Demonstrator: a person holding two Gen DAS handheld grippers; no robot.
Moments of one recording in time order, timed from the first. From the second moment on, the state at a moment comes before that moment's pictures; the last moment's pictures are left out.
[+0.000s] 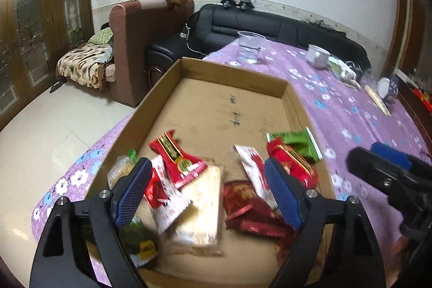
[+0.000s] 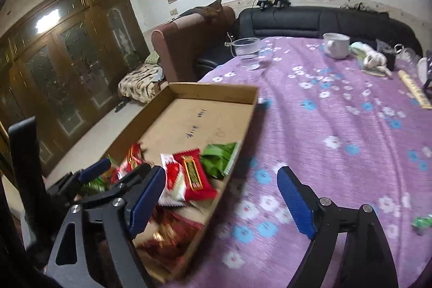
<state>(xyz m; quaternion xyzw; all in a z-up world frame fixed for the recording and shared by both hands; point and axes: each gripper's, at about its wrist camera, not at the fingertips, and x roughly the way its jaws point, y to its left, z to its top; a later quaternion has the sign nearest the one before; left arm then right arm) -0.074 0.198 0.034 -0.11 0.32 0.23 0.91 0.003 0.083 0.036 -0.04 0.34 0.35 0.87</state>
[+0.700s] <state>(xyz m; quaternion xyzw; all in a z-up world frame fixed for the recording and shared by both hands) -0.081 0.152 0.053 -0.06 0.31 0.24 0.92 -0.023 0.009 0.042 -0.03 0.29 0.32 0.90</state>
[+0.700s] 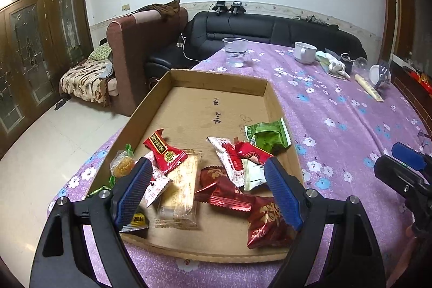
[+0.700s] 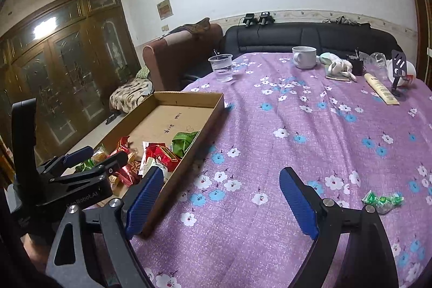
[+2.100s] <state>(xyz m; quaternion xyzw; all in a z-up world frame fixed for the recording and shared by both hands) -0.085 0.151 0.031 0.00 0.37 0.31 0.88 -0.041 0.030 0.032 -0.10 0.29 0.34 0.89</state>
